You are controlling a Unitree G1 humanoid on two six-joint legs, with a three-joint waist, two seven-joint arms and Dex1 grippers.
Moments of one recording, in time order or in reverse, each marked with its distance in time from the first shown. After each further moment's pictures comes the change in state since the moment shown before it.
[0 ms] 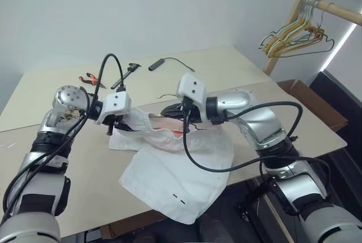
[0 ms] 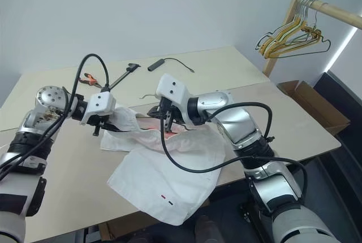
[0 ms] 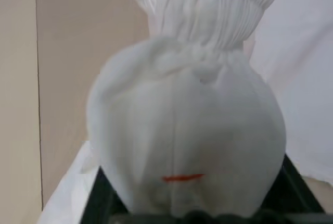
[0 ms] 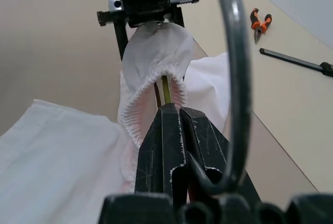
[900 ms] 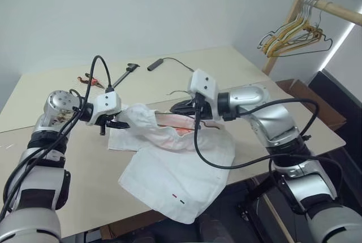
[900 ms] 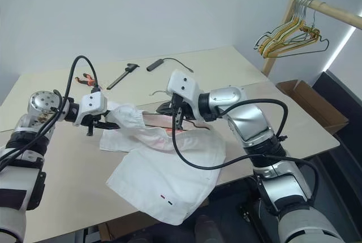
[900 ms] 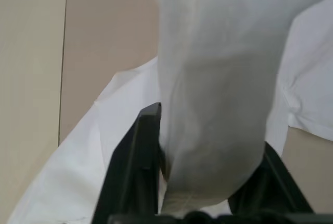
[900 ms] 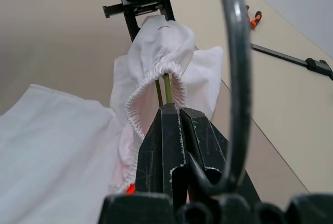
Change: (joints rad) left arm -0.059 -0.015 0.017 0.309 0.084 -0.169 0.102; right arm 0.003 -0.070 -0.044 -0.016 0.000 -0.013 0.061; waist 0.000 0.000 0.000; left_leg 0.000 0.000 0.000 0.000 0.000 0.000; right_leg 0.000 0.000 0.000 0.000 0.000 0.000
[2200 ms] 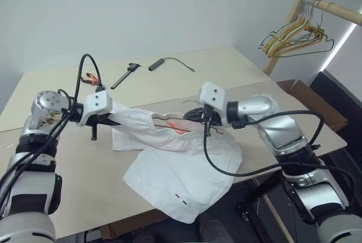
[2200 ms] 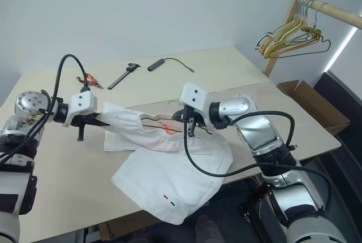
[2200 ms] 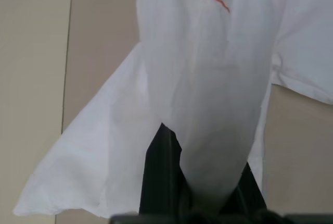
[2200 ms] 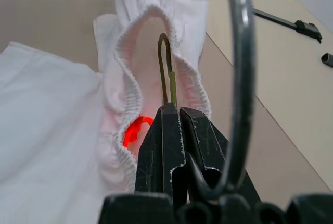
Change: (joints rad) left arm 0.068 0.045 0.037 -0.083 -0.002 0.030 -0.015; right arm 0.078 -0.068 -0.013 -0.053 -0.046 0.010 -0.007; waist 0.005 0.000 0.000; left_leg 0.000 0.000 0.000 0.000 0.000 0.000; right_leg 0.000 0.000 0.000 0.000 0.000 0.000
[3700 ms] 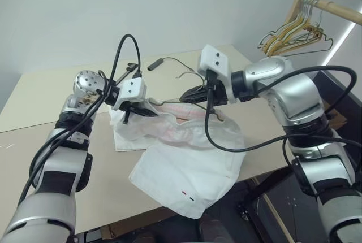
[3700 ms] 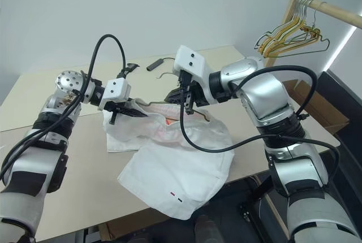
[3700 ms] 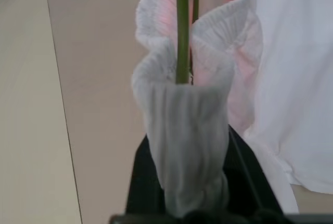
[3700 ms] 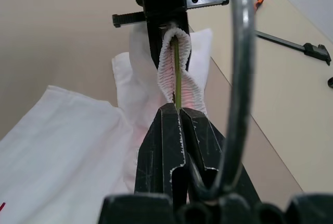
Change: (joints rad) left arm -0.250 -0.215 -0.077 0.108 -0.036 -0.090 -0.096; right arm -0.265 -0.036 -0.003 0.071 0.081 0.176 0.145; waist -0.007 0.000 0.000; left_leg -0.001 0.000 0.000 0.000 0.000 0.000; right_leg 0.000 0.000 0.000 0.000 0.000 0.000
